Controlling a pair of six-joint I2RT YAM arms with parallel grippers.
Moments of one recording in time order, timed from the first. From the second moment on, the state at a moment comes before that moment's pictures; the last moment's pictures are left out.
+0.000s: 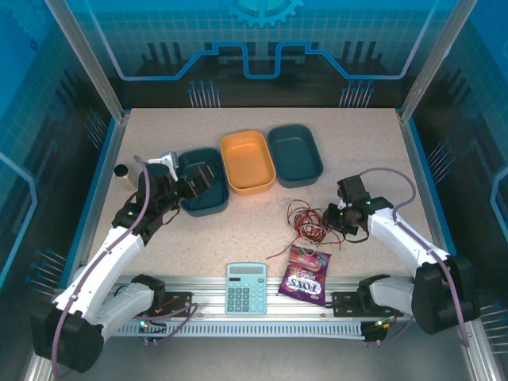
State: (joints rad) left arm -0.25 0.93 0.74 -0.31 0.08 -0.67; right arm 0.25 1.19 0.68 -0.68 -0.15 0.61
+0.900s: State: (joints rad) left arm -0.25 0.93 0.74 -0.30 0.14 -0.66; right arm 0.52 0.98 0.91 -0.68 0.03 0.38
